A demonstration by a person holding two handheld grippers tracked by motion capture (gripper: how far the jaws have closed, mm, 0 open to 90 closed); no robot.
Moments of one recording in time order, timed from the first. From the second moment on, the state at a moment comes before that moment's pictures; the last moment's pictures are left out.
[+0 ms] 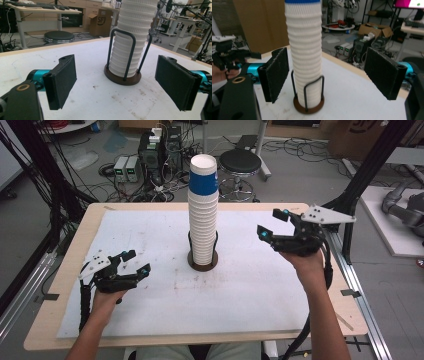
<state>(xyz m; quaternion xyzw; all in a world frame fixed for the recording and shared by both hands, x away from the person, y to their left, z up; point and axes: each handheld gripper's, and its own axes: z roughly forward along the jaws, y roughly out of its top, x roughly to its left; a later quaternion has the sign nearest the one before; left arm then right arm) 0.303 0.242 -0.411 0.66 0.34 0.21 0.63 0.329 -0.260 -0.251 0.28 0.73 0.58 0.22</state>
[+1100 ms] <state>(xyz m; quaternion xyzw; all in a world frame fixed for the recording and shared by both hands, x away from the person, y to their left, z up) 0.304 0.243 -0.415 0.66 0.34 0.20 0.64 0.414 -0.143 -0.153 0.24 0.79 0.54 0.16</state>
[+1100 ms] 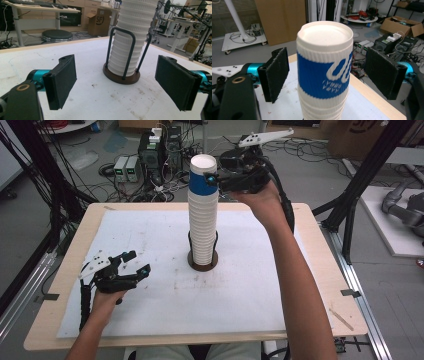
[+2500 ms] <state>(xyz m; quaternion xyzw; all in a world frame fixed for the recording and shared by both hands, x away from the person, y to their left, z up) 0.305 0.244 -0.416 0.66 0.34 0.19 0.64 0.398 -0.146 -0.108 0.23 0.74 0.60 0.20</state>
